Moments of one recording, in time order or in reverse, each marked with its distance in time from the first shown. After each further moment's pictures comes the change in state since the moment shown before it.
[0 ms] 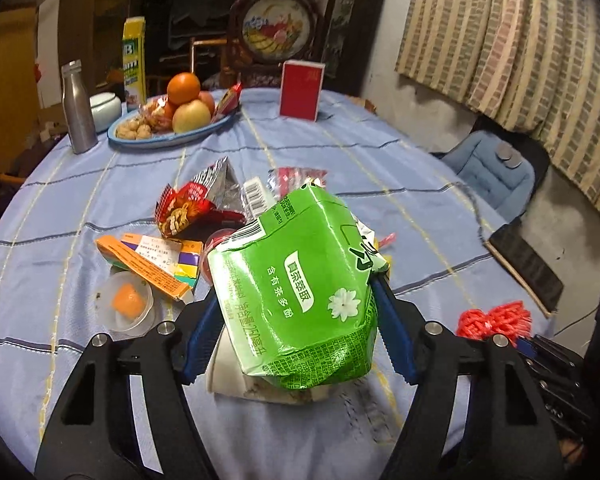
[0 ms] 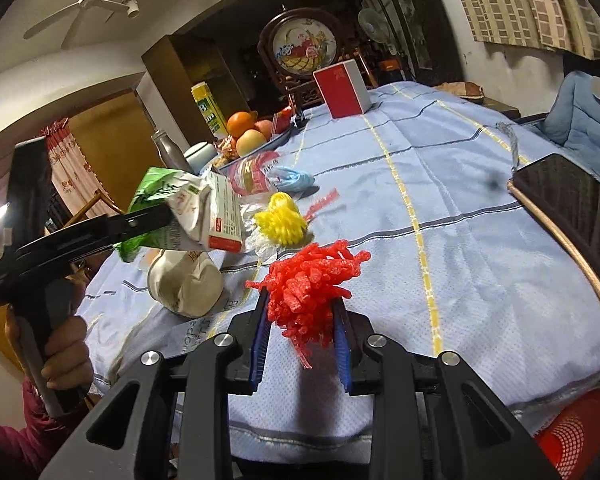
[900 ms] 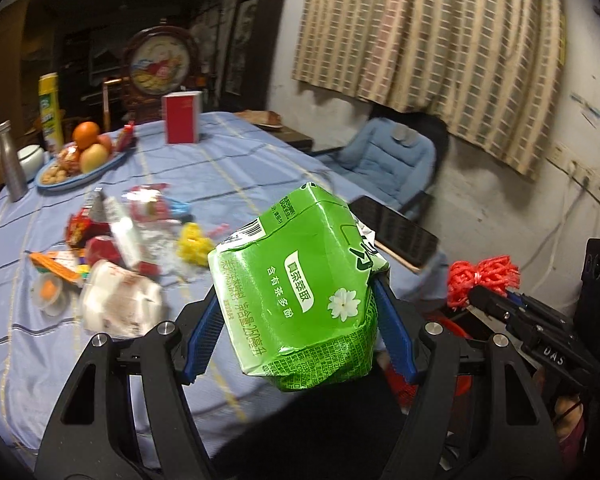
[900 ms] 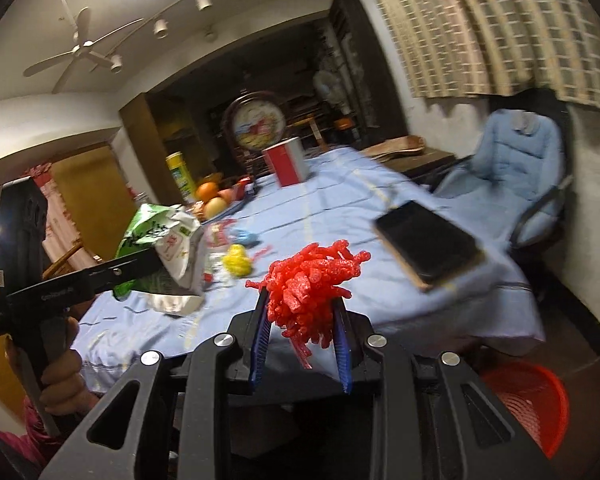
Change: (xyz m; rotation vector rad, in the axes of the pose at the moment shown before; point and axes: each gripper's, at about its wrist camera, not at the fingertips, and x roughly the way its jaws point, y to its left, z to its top) left arm -0.070 -0.132 -0.042 0.189 -0.039 -0.250; right arm -0.178 -0.054 -0.051 0.067 -0.234 -0.179
